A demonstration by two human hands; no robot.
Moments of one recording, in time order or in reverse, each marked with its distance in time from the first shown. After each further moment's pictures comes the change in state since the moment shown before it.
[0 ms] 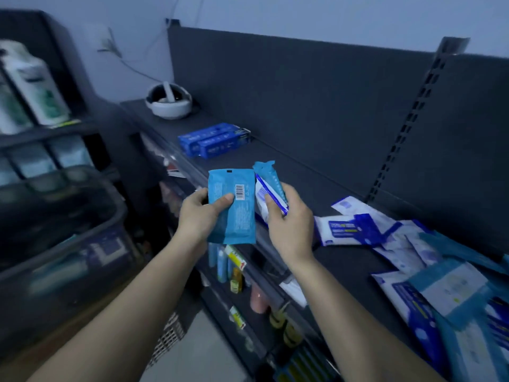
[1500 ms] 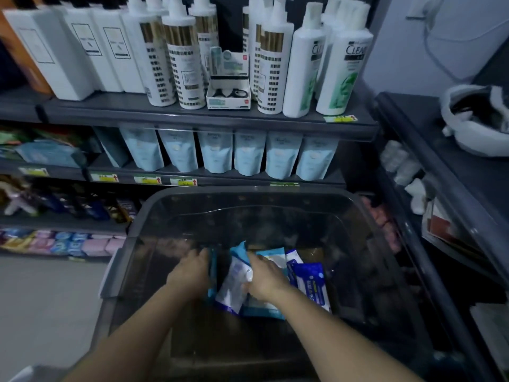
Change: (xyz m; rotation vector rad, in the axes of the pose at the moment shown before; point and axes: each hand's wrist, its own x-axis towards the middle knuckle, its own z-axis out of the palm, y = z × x) left_hand 0.167 -0.117 -0.574 1.203 0.225 -0.599; right_hand -0.102 -0.145 0.607 -0.468 -1.530 -0.277
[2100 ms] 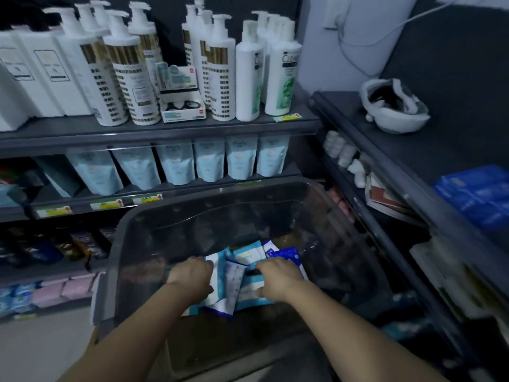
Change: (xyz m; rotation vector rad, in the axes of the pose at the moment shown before) left_hand -0.025 0.028 -0.018 0.543 0.022 0.350; right_hand -0.069 0.017 -0.016 -0.308 0.080 0.114
